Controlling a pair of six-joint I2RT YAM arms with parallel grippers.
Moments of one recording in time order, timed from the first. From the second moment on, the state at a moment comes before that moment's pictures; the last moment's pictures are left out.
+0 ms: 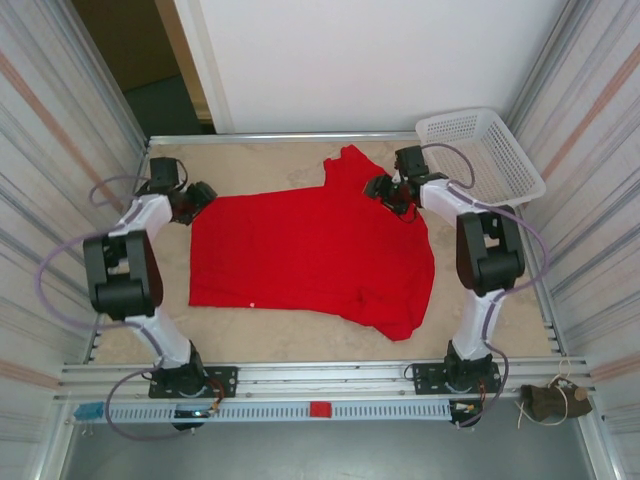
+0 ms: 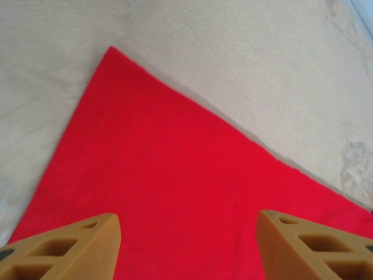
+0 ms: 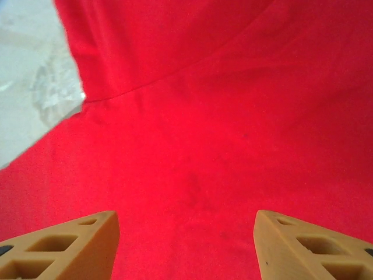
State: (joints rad) left arm 0.12 1.80 1.25 -0.40 0.22 -0.60; right arm 0.24 1.97 1.39 -0.37 -0.27 0.71
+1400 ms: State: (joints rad) left arm 0.04 1.77 1.50 -0.56 0.22 -0.52; right arm 0.19 1.78 1.43 -0.44 -0.31 0.71
